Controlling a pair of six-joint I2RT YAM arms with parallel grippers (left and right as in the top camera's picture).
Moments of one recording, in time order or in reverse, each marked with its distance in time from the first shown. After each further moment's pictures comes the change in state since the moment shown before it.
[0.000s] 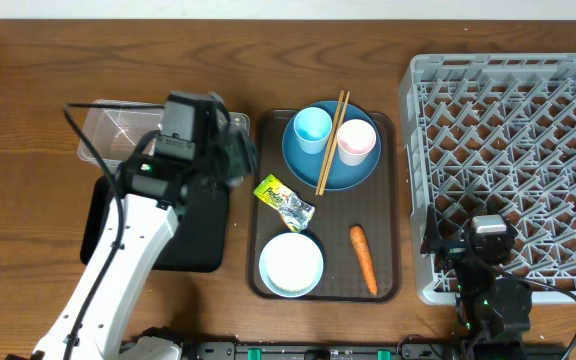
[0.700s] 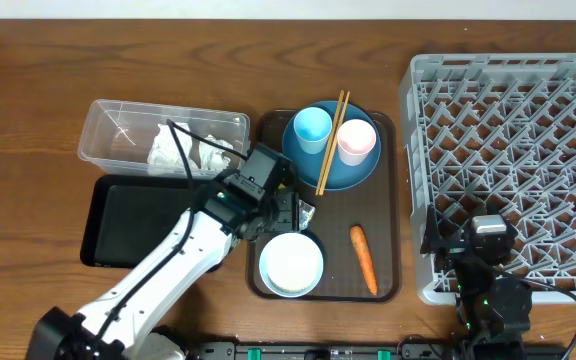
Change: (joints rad) left arm -0.308 0.065 -0.208 0.093 -0.086 -0.065; right arm 0.000 0.000 0.000 0.000 0.000 0.000
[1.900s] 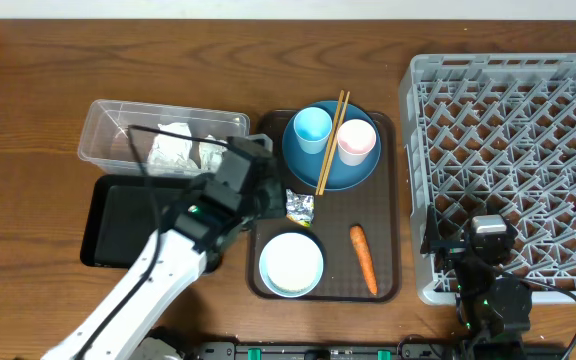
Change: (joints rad) left arm 0.060 -0.165 -0.014 0.094 -0.018 -0.038; right arm 0.000 0.000 0.000 0.000 0.000 0.000
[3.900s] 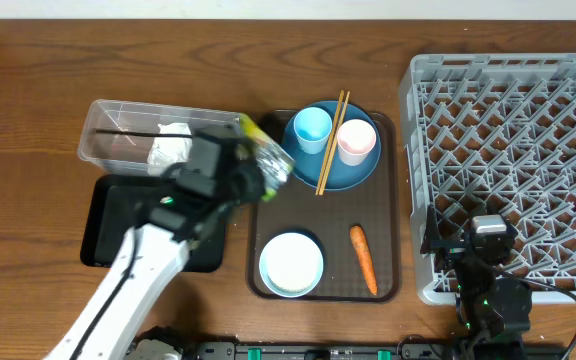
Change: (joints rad) left arm 0.176 -0.025 0.032 -0.013 0.014 -0.059; right arm 0.000 0.000 0.000 0.000 0.000 0.000
